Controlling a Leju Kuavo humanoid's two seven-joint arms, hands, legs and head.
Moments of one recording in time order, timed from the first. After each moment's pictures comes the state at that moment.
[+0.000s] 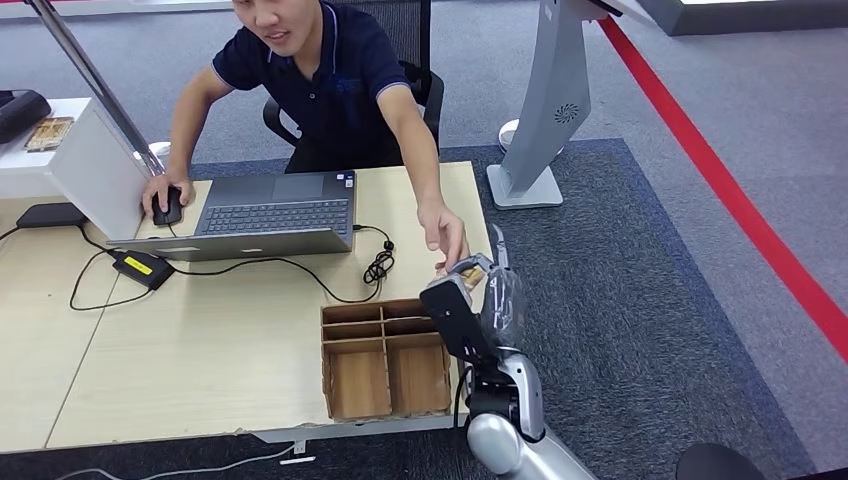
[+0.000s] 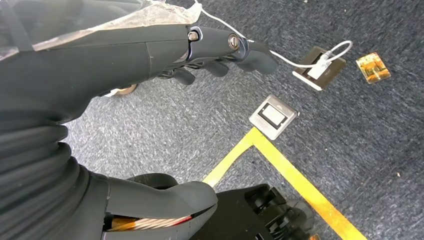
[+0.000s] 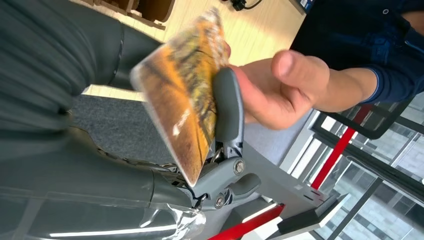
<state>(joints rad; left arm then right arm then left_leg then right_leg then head) -0.16 -0.08 -1.09 -0.27 -0.17 0.49 0.29 -0.26 0.01 0.65 -1.38 0.71 -0.69 0.22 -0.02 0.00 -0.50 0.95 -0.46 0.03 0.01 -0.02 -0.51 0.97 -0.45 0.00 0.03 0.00</state>
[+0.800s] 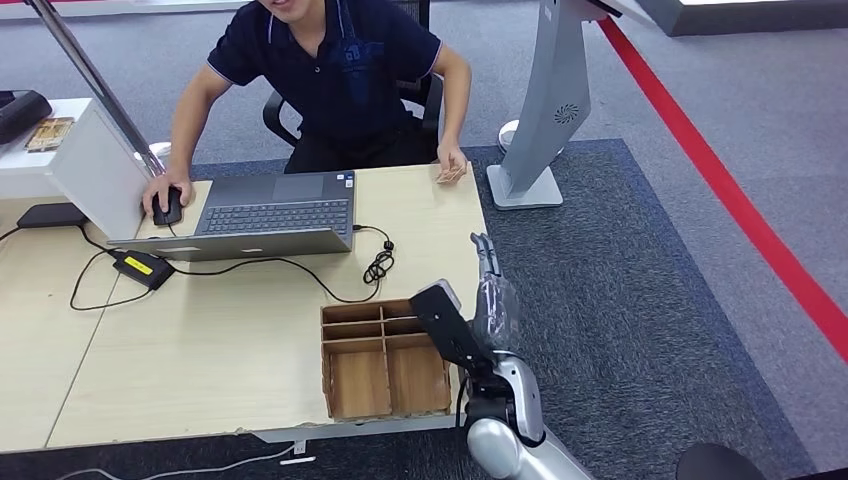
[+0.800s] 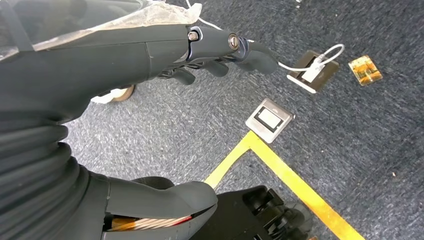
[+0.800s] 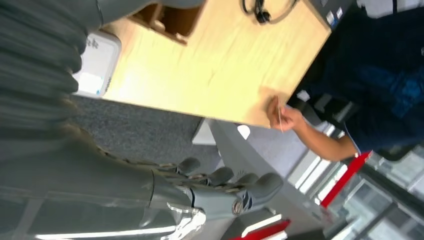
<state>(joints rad) -0.16 -0.08 -1.09 -0.27 -0.20 0.48 0.29 -0.25 0.00 0.66 -1.38 0.73 -0.60 0.28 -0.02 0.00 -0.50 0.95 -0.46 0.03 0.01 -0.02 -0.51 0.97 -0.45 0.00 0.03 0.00</state>
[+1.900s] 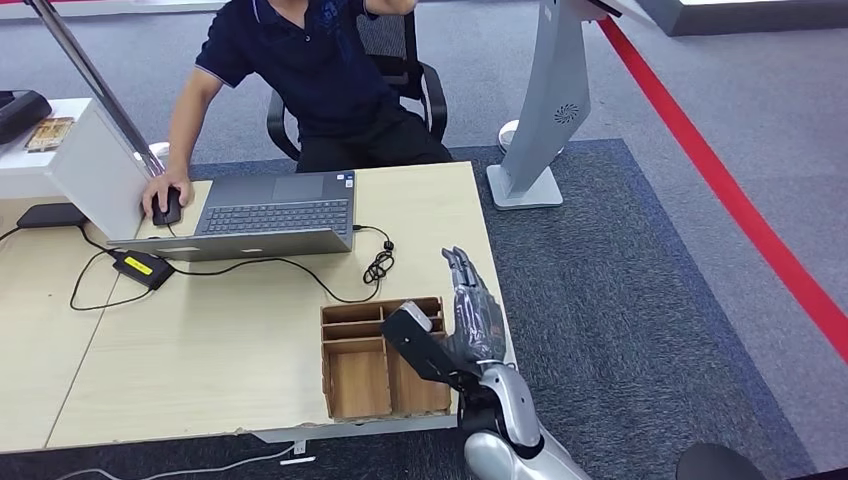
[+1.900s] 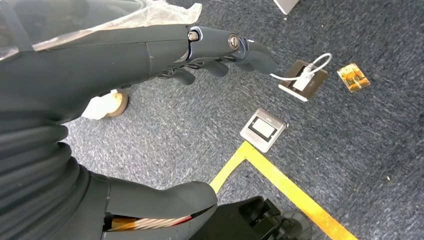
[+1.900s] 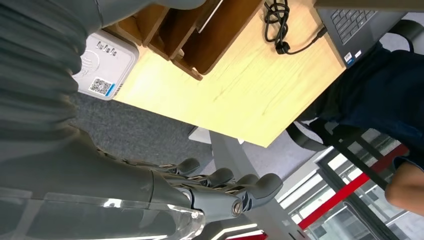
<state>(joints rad) -0.18 -0.07 -1.09 -0.27 -0.25 0.45 0.28 -0.24 -0.02 0.71 -1.39 0.83 -0.46 0.32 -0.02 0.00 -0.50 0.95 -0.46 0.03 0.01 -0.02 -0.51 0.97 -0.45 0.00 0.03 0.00</state>
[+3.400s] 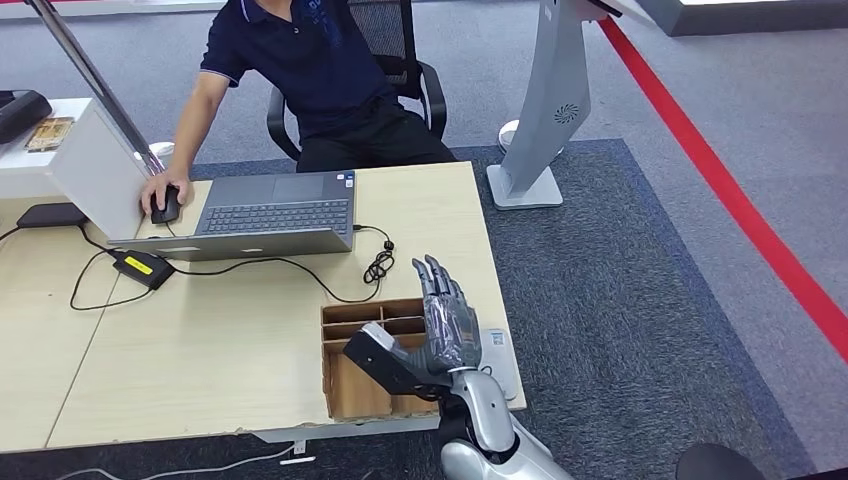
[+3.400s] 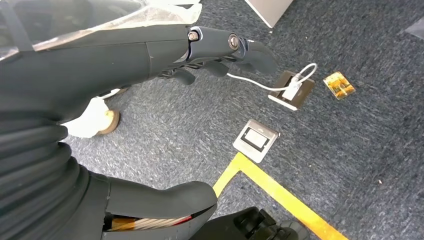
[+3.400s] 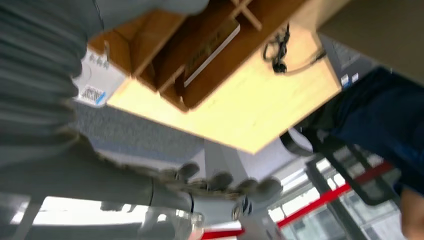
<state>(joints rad) -0.19 -0.06 -1.08 -0.27 -0.30 0.41 0.26 -0.29 0.02 0.79 -1.27 0.95 -0.47 0.34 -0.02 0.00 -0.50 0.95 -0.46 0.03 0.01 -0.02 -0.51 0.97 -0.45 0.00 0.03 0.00</state>
